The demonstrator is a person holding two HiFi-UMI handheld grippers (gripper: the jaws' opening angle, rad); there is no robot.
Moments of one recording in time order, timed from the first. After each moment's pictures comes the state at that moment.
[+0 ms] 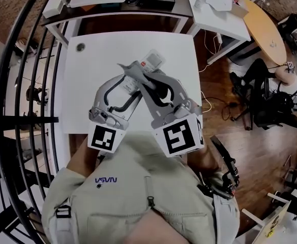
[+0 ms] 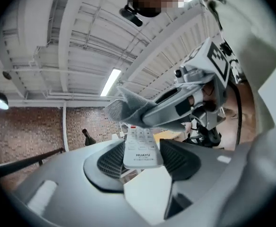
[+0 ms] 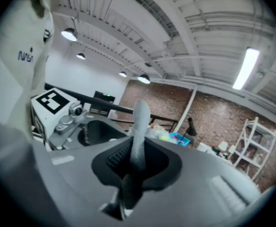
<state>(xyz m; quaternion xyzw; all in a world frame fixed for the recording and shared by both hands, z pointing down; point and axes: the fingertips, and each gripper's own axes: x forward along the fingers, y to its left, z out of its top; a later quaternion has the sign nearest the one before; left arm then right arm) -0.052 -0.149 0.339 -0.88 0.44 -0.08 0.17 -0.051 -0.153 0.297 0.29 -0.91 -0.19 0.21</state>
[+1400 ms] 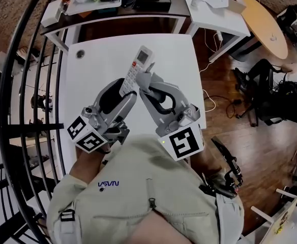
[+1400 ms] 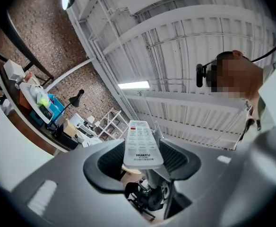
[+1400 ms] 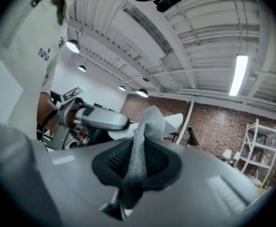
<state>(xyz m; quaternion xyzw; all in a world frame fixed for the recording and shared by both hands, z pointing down) -0.074 -0.150 0.309 -0.89 0.32 0.25 -0.21 -0.037 -0.140 0.311 0.28 -0.93 -0.19 0.15</state>
